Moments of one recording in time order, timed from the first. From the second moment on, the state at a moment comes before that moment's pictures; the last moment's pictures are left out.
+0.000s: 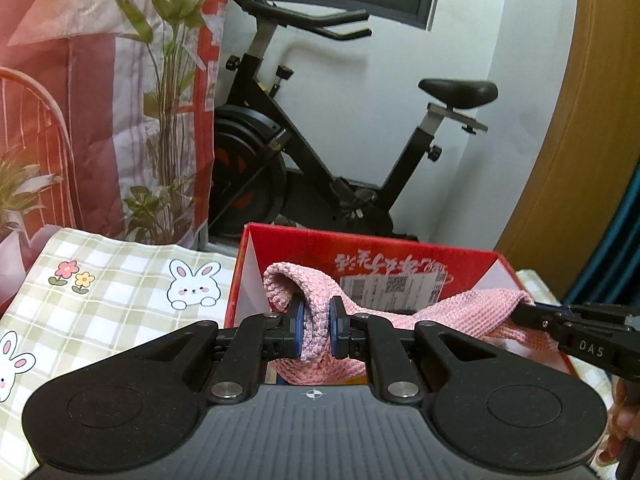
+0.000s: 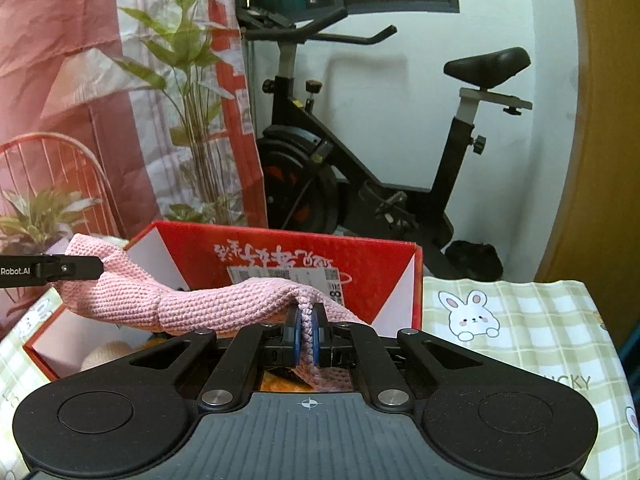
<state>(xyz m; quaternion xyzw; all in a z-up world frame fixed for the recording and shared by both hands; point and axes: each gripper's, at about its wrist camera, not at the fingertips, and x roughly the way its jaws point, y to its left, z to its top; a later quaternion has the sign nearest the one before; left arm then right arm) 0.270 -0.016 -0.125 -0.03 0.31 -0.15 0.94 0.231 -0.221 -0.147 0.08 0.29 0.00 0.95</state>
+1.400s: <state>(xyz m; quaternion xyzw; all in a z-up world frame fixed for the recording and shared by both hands) 0.189 -0.007 -0.089 0.03 0.27 -0.15 0.95 0.161 -0.206 -0.112 0.08 0.19 -0.02 0.98</state>
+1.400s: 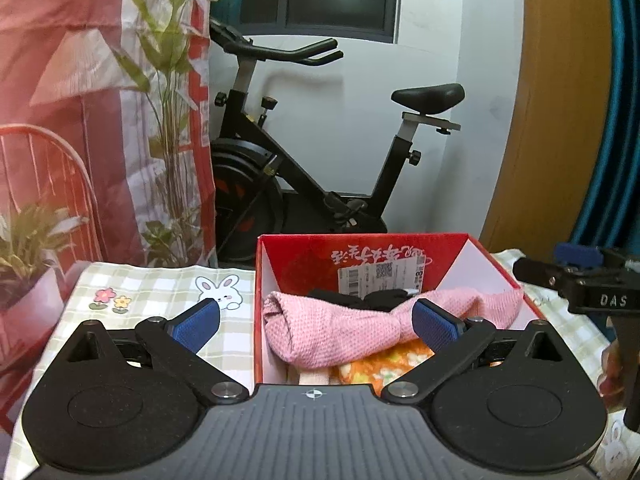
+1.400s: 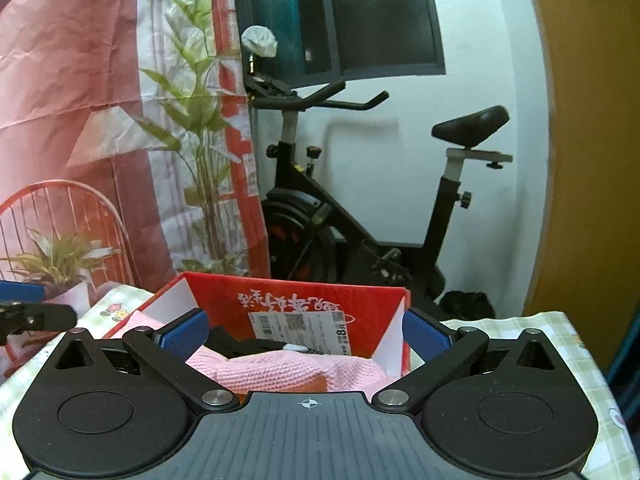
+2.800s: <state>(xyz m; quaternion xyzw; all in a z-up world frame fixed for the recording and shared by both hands) 0.112 0.023 -0.202 -0.03 0.37 -0.11 0.92 0.094 -0.144 -0.239 0.07 0.27 -0.03 0.96</state>
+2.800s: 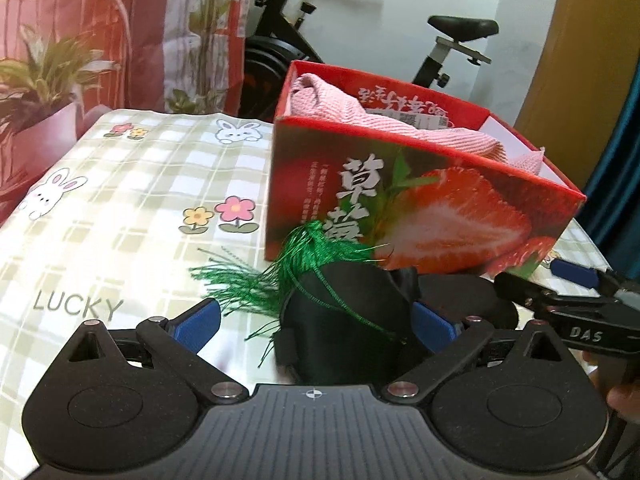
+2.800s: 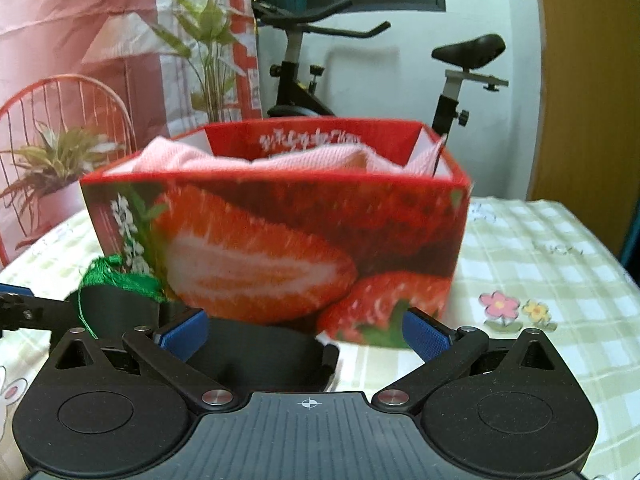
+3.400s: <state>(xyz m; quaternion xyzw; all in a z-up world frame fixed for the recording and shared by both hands) 0.097 0.027 -0.209 -0.05 0.34 -0.14 0.93 0.092 -0.129 -0.260 0.03 0.29 0.02 0.96</state>
